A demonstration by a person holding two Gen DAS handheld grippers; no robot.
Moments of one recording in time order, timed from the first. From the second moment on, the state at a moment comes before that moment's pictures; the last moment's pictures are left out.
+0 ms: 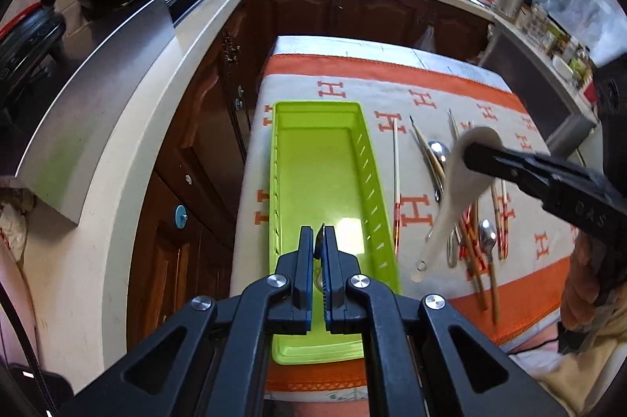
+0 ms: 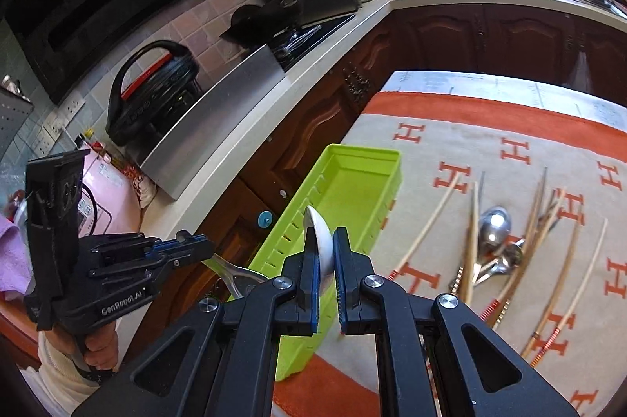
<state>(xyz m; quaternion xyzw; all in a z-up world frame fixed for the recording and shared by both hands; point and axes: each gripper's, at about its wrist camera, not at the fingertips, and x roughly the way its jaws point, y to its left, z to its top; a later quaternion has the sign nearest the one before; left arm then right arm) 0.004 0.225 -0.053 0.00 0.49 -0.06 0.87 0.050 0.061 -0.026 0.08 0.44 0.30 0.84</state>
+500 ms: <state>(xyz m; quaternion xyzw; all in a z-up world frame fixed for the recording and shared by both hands) 0.022 0.222 -0.112 -0.03 0.53 -0.10 0.84 0.112 0.115 -0.102 0.03 0.50 0.26 0.83</state>
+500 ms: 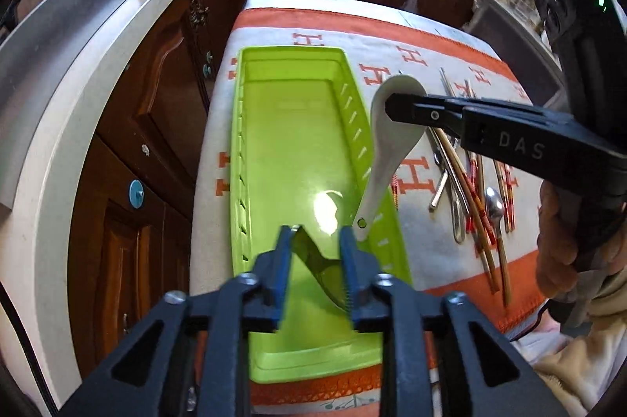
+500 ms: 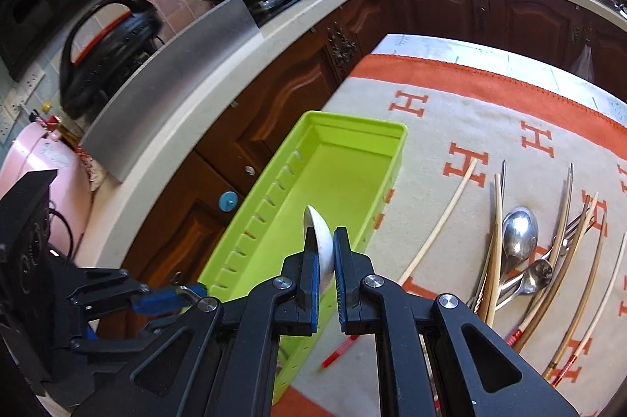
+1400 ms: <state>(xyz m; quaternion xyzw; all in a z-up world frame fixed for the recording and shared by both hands) 0.025 0.237 -0.087 -0.17 0.47 -0.06 0.86 0.081 -0.042 -0.118 0.08 0.52 0.15 0.84</state>
